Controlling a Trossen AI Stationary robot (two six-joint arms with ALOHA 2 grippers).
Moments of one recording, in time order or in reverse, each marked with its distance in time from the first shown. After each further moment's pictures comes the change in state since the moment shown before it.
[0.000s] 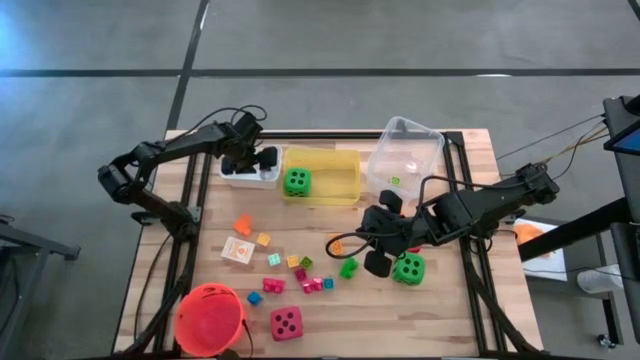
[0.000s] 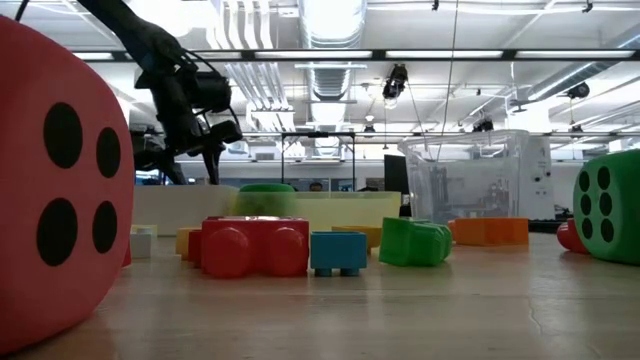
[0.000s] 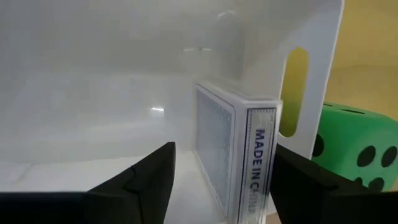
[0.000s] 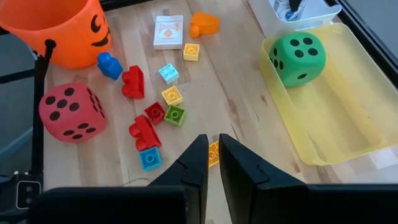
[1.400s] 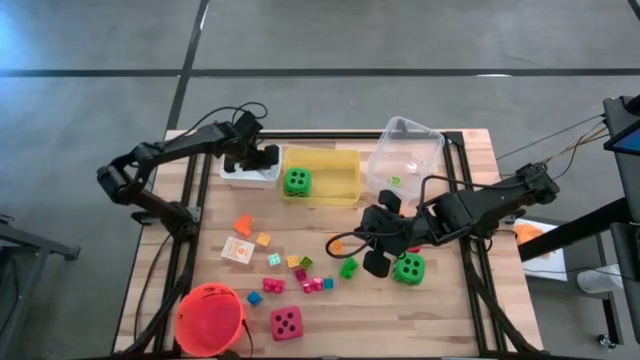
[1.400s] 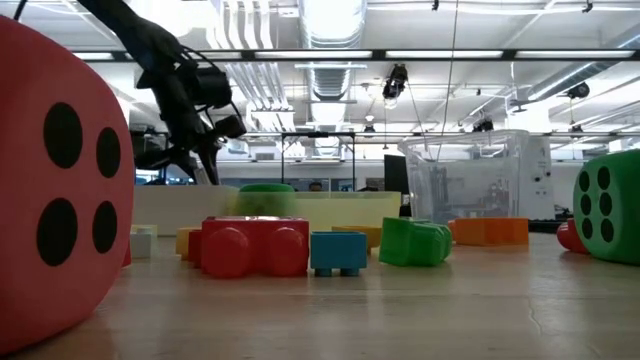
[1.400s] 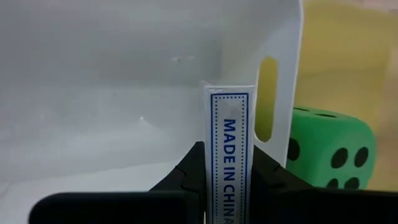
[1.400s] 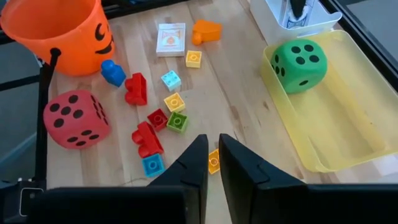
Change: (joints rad) left arm -0.009 -0.007 0.000 0.051 0.014 0.011; right arm 0.000 0.000 0.000 0.027 0.007 -0.007
